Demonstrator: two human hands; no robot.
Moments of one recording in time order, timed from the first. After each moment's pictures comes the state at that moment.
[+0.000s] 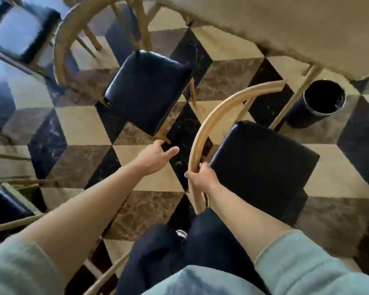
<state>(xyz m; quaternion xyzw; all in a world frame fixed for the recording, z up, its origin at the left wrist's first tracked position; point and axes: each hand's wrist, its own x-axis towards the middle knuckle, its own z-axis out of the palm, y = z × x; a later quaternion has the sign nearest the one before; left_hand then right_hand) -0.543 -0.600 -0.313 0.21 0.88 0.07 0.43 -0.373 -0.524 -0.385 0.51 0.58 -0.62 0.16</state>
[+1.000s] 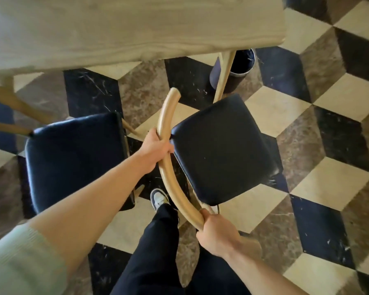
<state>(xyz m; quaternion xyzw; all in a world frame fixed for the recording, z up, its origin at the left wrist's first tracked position) -0.652 -0.328 -0.399 0.30 0.72 0.12 0.61 -0.466 -0.544 -0.399 0.66 0.58 -0.44 0.17</state>
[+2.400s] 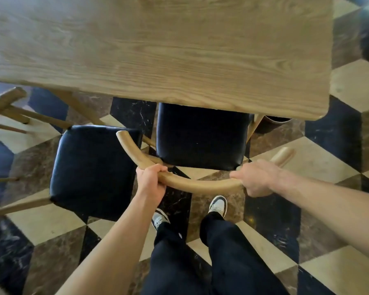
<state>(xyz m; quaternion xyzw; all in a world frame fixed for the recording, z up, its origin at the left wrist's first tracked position) -0.614 -0.290 -0.402 -0.20 0.66 0.53 0.50 -0.337 -0.178 -0.388 0.25 0.87 -0.22 0.36</state>
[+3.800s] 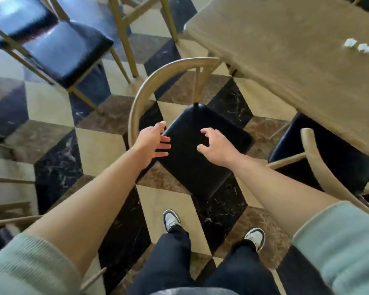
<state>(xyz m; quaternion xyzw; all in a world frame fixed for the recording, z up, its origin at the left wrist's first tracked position) -1.007 -0.561 -0.301 -0.08 0.76 0.47 0.44 -0.851 -0.410 -0.327 0.33 0.84 -0.42 0.11</state>
